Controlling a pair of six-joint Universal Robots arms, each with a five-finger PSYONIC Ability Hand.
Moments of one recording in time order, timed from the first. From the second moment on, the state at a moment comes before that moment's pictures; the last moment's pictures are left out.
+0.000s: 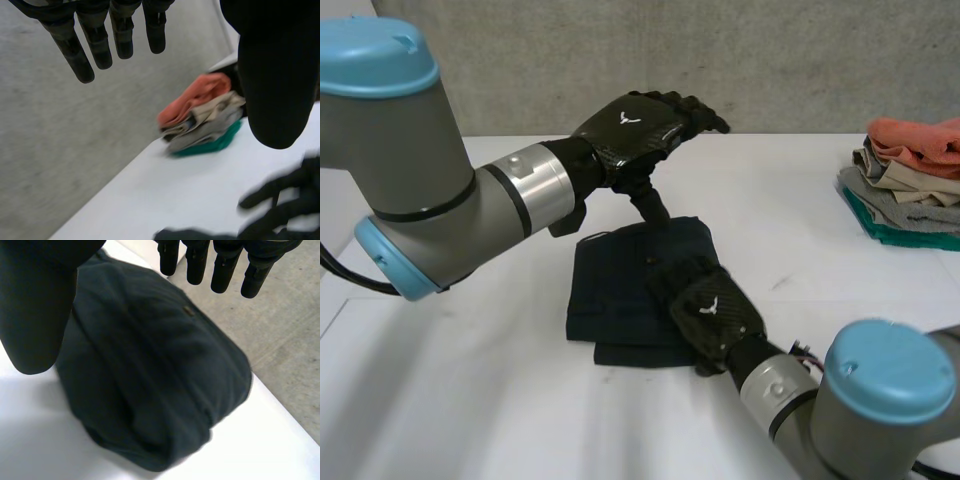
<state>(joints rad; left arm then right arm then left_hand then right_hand) 4.18 -2.07 -1.00 3.03 -0.99 3.29 2.19 -1.16 1.91 -0.55 1.39 2.64 0.26 0.26 0.26 0.27 0.09 0.19 0.18 0.21 0.21 0.05</state>
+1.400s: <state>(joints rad) 4.16 -2.01 -1.05 3.13 -1.04 3.22 1.26 -0.69 0.99 -1.00 1.07 3.42 0.26 0.26 0.26 0.27 0.09 1.06 1.15 1.18 1.20 0.96</state>
